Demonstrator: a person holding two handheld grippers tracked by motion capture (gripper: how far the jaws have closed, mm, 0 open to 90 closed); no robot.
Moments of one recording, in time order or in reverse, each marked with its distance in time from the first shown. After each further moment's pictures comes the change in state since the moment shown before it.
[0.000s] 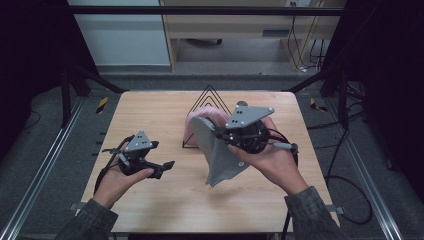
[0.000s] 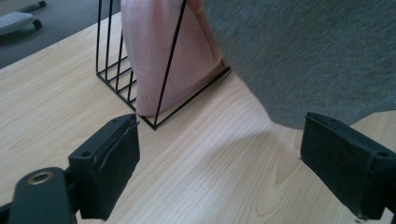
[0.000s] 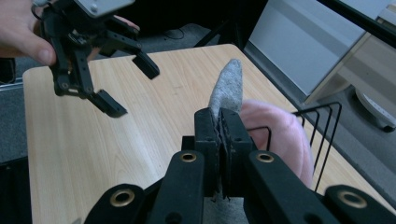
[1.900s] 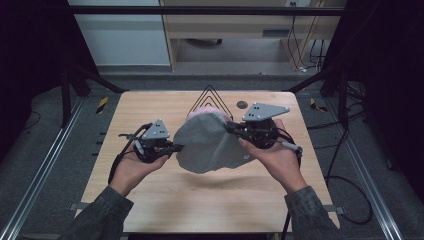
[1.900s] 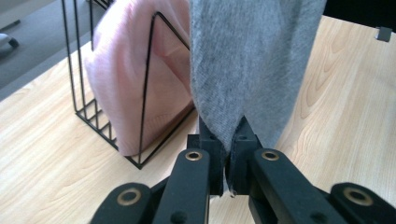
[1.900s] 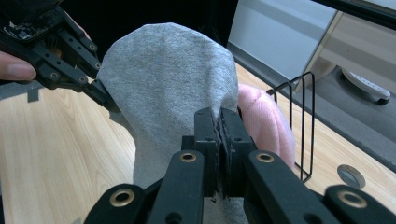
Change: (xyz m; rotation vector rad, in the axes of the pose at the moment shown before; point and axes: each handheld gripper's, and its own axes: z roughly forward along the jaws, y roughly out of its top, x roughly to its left) left arm -0.013 0.054 0.010 0.025 -0.052 0.095; right arm -0.029 -0.038 0.004 -0.060 -0.069 0.180
